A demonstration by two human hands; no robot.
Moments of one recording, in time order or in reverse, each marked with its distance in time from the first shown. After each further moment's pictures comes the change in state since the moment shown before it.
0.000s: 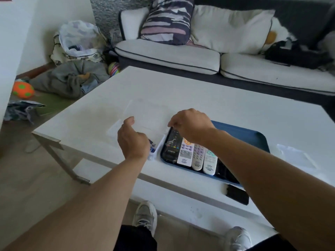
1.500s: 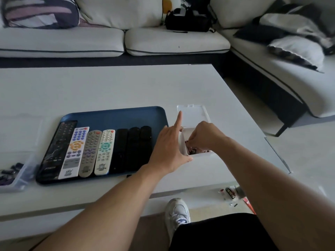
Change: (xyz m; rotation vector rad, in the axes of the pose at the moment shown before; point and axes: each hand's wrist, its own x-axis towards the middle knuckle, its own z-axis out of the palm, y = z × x) left_hand -0.253 0.142 0.204 -0.051 -1.042 0.763; right_hand -0.222 0.274 -0.013 0.233 -0.170 0.943
